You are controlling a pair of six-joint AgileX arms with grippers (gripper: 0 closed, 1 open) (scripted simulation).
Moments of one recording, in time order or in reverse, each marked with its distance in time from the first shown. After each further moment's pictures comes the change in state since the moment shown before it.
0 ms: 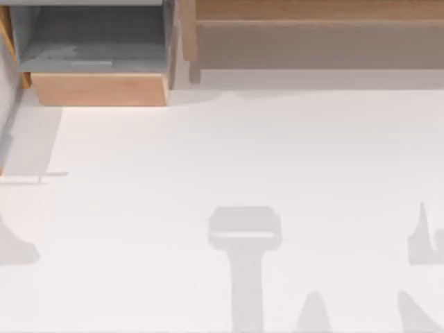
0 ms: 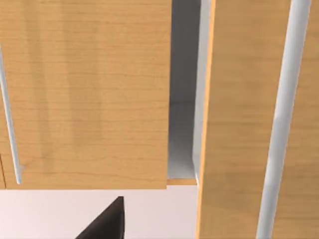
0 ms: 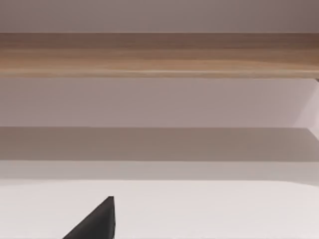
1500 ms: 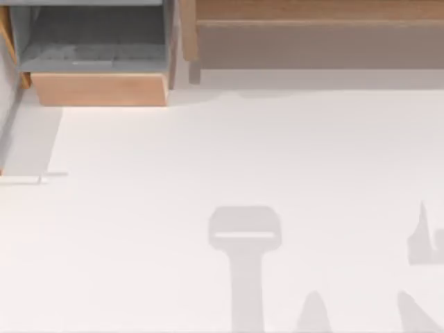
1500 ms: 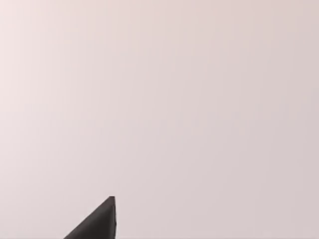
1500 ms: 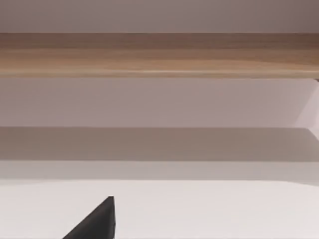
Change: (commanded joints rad) left arm 0.196 -0.077 0.435 -0.590 -0.235 -0.249; right arm 0.000 0.000 0.000 0.000 0.000 0.000
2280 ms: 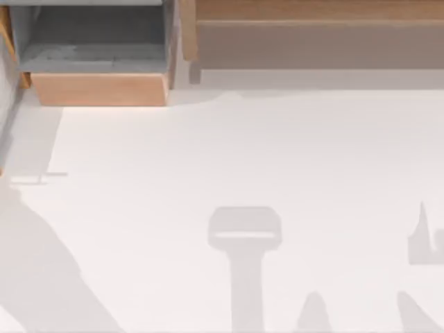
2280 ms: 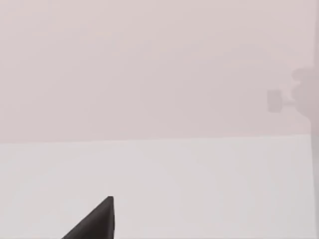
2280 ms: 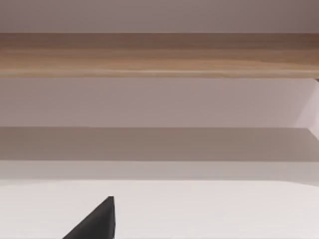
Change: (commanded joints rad) left arm -0.267 0.187 0.964 -1.407 -0.330 -0.700; right arm 0.000 0.000 0.000 0.000 0.000 0.000
